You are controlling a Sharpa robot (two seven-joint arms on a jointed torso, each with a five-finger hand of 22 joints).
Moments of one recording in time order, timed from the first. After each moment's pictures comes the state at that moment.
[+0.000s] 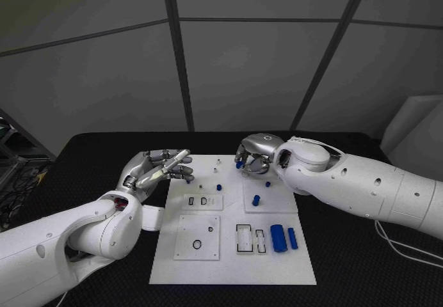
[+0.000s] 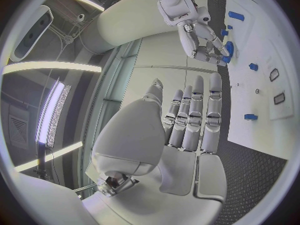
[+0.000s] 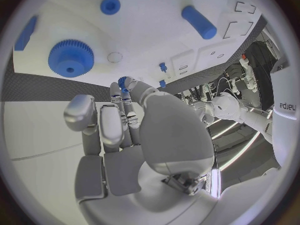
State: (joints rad) left arm 1.05 -0.93 0.11 1.73 -0.12 -0.47 0.44; left_hand 1.43 -0.01 -0.04 0.17 0.16 0.96 0.21 0.09 0.07 1.08 0.15 0.11 0.07 1.18 0.08 0.23 0.26 0.13 1.05 0.18 0.43 0.19; right arm 1.22 -0.66 0.09 1.34 -1.72 -0.19 -0.13; right_hand 1.38 -0.07 0.41 -0.01 0.14 1.08 0.14 0.08 0.07 1.22 0.07 0.06 0.07 1.46 0.00 1.31 1.06 0.12 1.34 0.10 1.26 1.00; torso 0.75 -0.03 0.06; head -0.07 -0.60
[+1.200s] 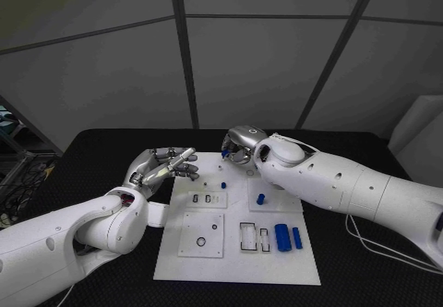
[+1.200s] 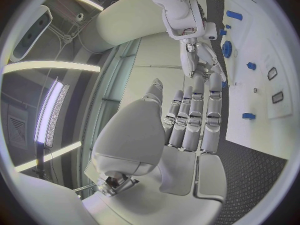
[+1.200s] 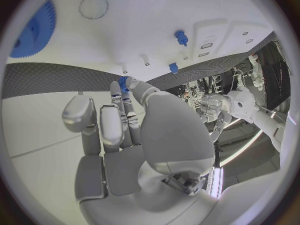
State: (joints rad) left arm 1.05 -0.92 0.11 1.73 -0.12 -0.47 0.44; left_hand 1.43 -0.01 -0.04 0.17 0.16 0.96 0.21 0.09 0.07 1.08 0.16 0.10 0.07 1.18 0.09 0.22 0.27 0.13 1.05 0.18 0.43 0.19; right arm 1.22 -0.45 0.09 1.12 -1.72 -0.30 -0.15; right_hand 1.37 -0.09 0.42 -0.01 0.14 1.08 0.14 0.07 0.07 1.22 0.08 0.06 0.07 1.46 0.00 1.32 1.06 0.12 1.34 0.10 1.26 1.00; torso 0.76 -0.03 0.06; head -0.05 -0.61
